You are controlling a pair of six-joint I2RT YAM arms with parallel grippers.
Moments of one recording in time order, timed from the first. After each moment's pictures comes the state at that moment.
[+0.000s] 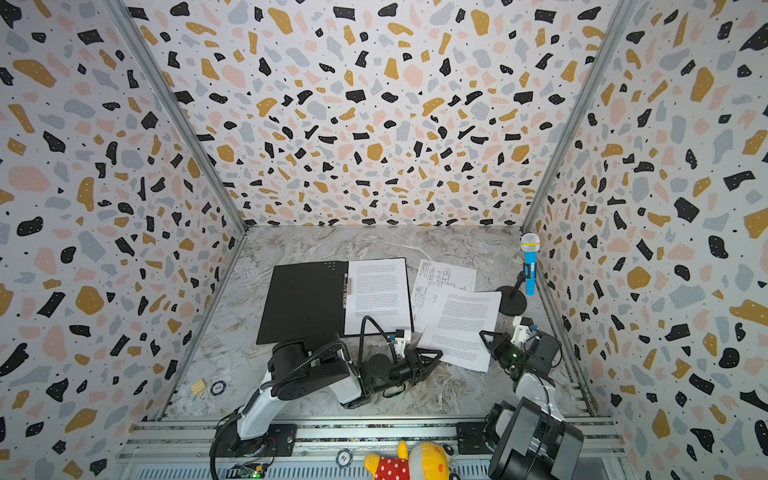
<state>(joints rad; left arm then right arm) -1.21 2.21 0.74 1.44 0.03 -1.62 -0.55 1.01 0.19 0.05 -0.95 0.52</state>
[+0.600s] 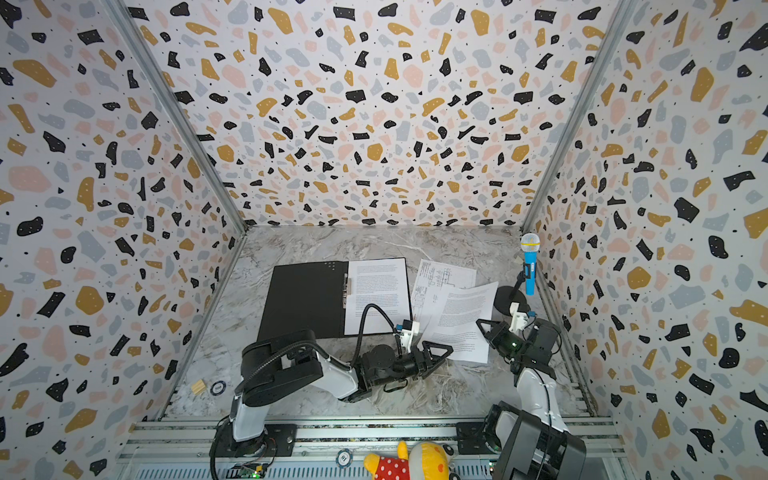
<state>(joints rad) -1.21 1.98 0.77 1.16 0.10 -1.40 -0.43 0.97 0.28 0.04 -0.97 0.60</state>
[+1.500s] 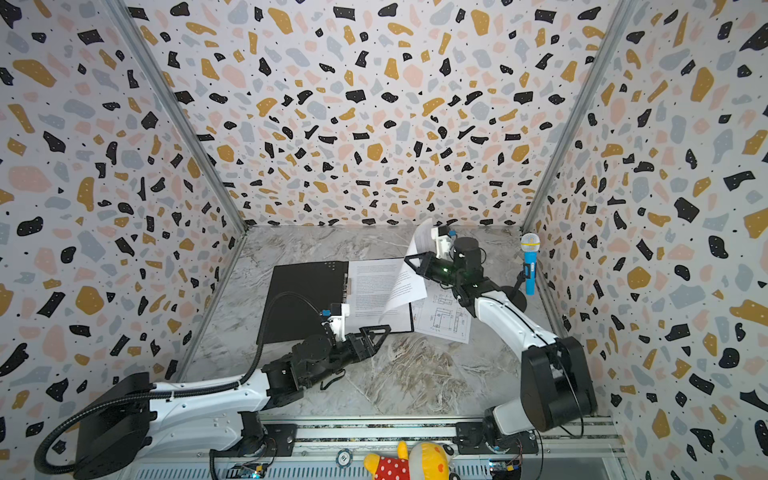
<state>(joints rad) -1.03 1.09 0.40 0.45 -0.17 -1.09 0.34 1.51 1.06 0.16 -0.66 0.76</state>
